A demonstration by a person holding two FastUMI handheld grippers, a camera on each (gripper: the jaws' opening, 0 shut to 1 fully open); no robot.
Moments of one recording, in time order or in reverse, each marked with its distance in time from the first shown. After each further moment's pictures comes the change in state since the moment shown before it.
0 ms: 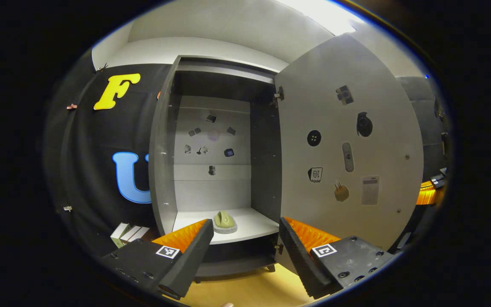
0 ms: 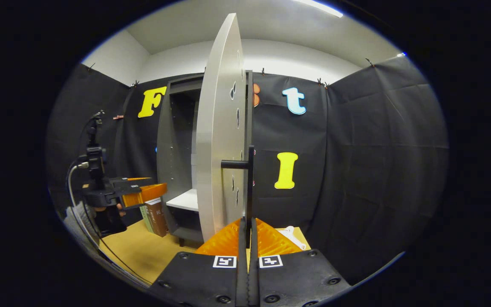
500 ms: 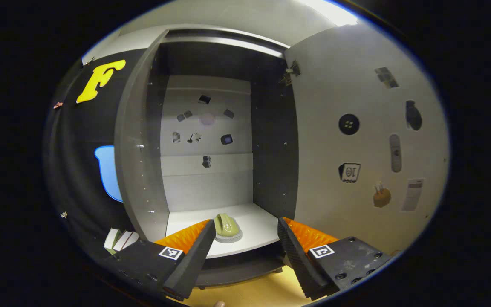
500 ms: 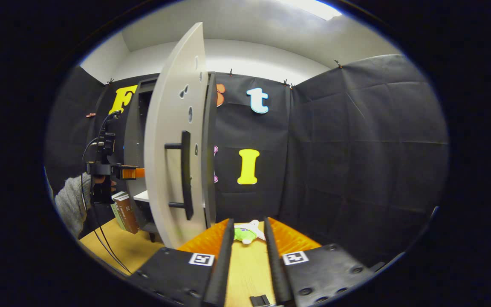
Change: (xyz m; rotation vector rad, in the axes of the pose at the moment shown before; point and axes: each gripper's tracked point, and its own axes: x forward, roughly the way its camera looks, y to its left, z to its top) left arm 0.106 0.032 -0.017 0.040 0.162 -0.019; right arm -0.043 -0.108 -0.030 -0.011 0.008 -0.283
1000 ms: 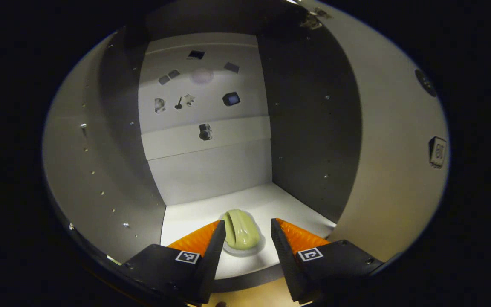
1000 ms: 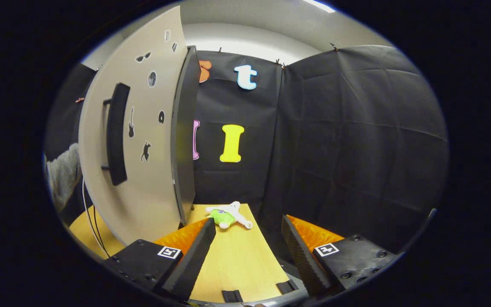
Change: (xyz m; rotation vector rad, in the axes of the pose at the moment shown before) left arm 0.132 0.030 -0.046 0.038 0.247 0.046; right arm 0.057 -0.057 -0.067 -0.062 0.154 -0.020
